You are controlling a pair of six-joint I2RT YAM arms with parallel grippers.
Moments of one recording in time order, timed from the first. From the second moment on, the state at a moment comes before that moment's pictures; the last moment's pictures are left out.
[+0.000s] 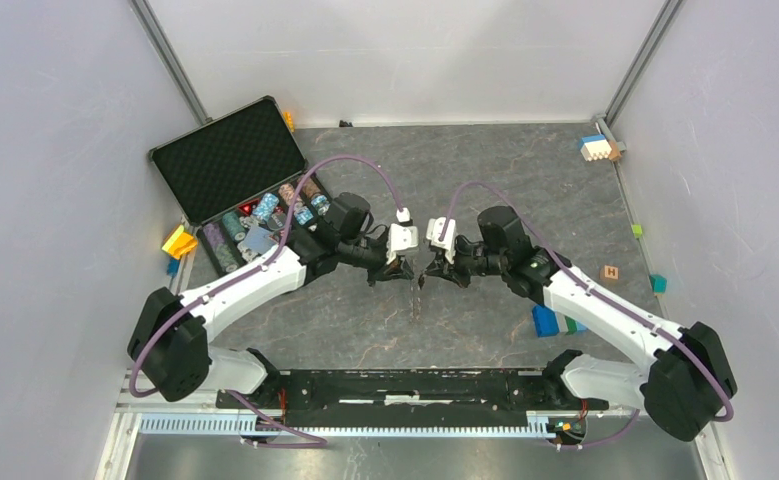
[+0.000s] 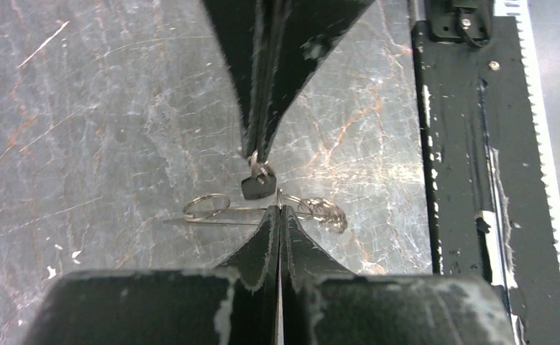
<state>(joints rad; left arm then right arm) -0.72 1.35 0.94 -0.28 0.76 0.50 0.65 1.16 0.75 -0.17 -0.59 -0.43</state>
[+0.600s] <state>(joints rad) -0.75 1.34 0.91 -0.20 0.58 0.40 0.63 1.20 0.75 -0.19 -0.67 -0.45</state>
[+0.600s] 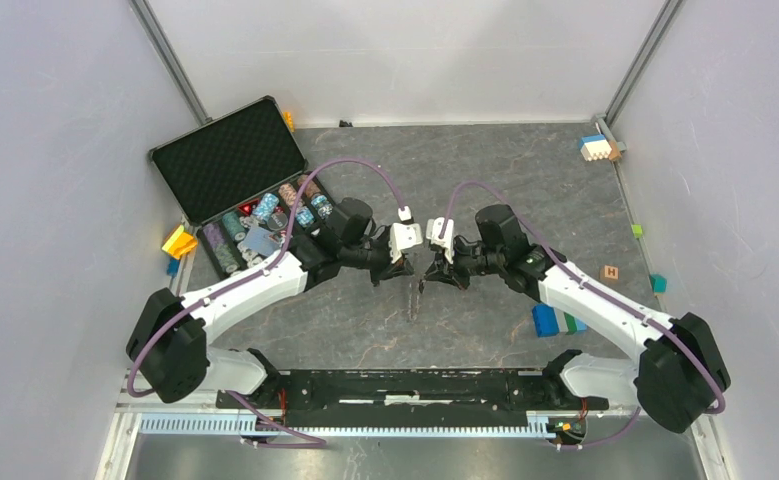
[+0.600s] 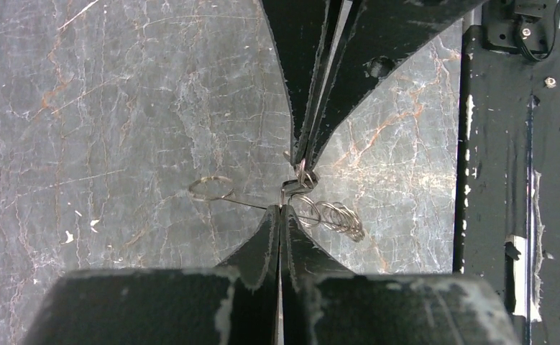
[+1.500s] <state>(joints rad) -0.77 1.33 0.90 -0.17 0.50 0.38 0.61 1.26 0.75 -0.11 -0.70 -0.34</state>
